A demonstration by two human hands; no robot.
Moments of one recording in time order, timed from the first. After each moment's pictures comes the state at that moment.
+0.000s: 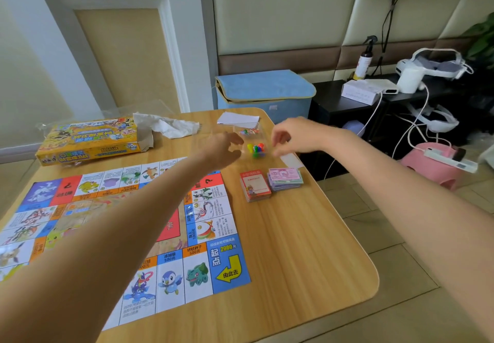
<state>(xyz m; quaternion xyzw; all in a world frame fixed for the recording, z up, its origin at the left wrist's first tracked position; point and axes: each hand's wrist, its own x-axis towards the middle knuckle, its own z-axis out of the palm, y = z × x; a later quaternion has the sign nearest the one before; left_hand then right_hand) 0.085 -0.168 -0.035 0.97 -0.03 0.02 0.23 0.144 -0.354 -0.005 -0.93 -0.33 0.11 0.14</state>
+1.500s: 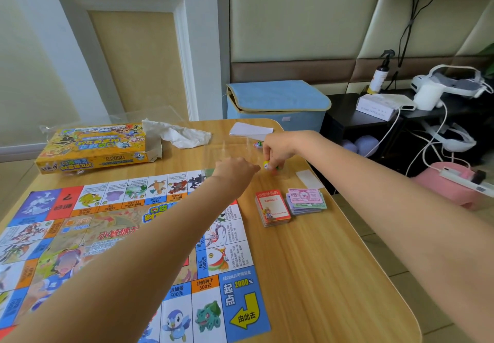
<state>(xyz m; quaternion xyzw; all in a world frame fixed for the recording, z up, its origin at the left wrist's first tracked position) 0.109 -0.165 -0.061 0.99 -0.05 -0.04 -0.13 0.206 -0.271 -0.028 -0.93 -0.31 0.18 -0.01</state>
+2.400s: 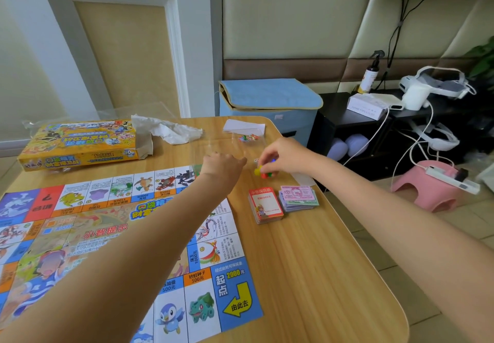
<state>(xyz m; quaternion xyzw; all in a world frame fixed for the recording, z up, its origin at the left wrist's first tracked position) 0.115 -0.160 -0.068 0.99 0.00 -0.03 -0.15 0.169 -0.306 -0.043 -0.90 -0.31 0.14 0.26</state>
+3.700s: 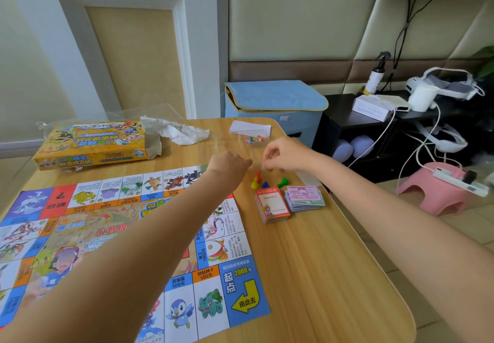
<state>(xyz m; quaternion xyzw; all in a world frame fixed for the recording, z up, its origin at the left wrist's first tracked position) 0.112 -0.157 -0.059 0.98 -0.04 -0.02 -0.18 0.165 -0.293 -0.039 -0.92 -0.26 0.12 0.26</state>
